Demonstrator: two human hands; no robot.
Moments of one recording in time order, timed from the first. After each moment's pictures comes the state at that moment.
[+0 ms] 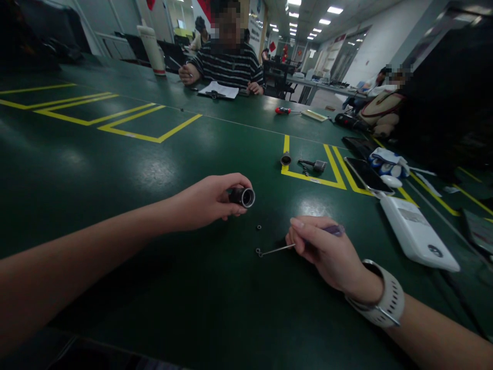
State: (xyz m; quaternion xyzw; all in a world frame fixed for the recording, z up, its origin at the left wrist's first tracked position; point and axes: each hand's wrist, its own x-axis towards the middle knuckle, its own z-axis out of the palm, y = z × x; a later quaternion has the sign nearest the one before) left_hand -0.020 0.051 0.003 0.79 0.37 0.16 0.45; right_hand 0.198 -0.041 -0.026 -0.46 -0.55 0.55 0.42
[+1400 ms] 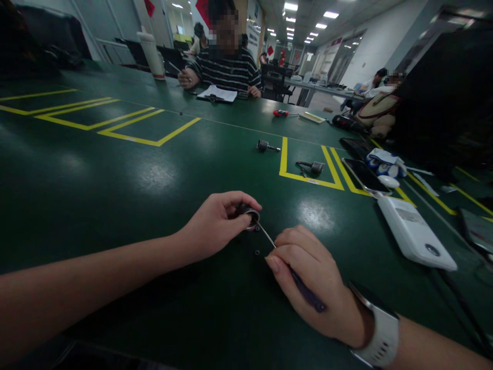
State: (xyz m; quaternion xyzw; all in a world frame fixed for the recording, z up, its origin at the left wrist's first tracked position) left_hand 0.005 0.015 -0.011 0.68 0.40 0.29 0.54; right_hand 0.175 -0.067 -0.024 -0.39 -0.83 0.13 0.37
